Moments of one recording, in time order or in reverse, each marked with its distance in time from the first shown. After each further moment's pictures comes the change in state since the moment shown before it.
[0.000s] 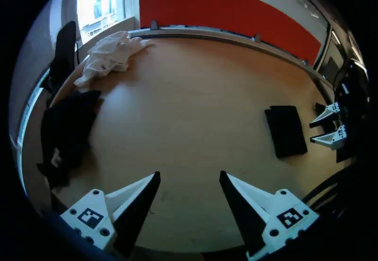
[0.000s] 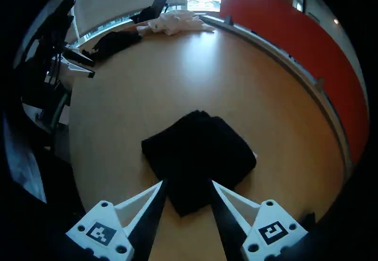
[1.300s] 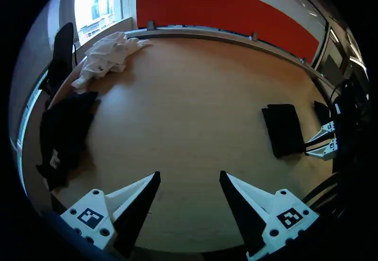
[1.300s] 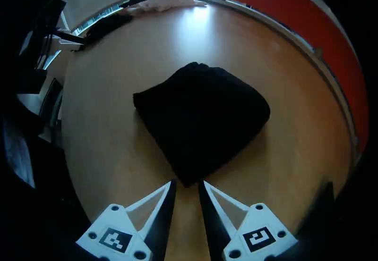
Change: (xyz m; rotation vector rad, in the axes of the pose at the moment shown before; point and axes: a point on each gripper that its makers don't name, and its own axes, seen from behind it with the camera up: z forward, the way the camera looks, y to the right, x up) left arm -0.001 0.006 -0.001 -0.008 -0.002 0.012; right arm -0.074 -0.012 0.017 0.011 -0.122 0.079
